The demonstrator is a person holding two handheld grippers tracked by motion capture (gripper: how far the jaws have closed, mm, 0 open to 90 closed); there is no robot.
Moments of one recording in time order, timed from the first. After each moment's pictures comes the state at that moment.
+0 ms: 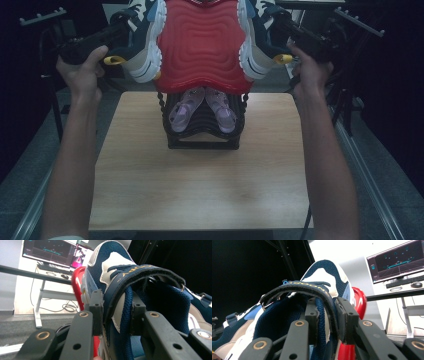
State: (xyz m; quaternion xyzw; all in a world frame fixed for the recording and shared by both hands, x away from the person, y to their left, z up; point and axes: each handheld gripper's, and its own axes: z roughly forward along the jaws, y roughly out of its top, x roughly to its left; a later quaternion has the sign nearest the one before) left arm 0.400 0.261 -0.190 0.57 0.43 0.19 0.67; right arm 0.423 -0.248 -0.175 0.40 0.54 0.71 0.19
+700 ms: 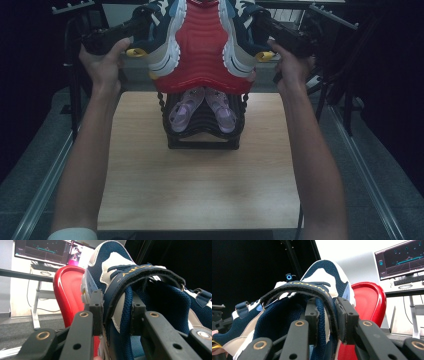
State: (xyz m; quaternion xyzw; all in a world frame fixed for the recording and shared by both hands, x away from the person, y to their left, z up) left arm 0.423 0.224 -0.185 0.59 0.43 0.18 0.66; right arm 0.438 -0.213 -0.177 0.39 0.57 0.70 0.19
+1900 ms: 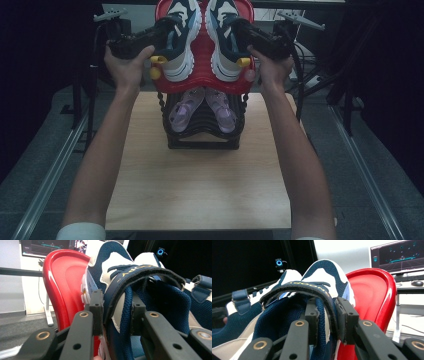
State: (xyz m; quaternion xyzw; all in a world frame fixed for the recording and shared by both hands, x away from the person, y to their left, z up) left arm 0.442 0.184 -0.204 0.62 0.43 0.23 0.62; right arm 0.459 -0.174 -0.198 0.38 0.61 0.66 0.24
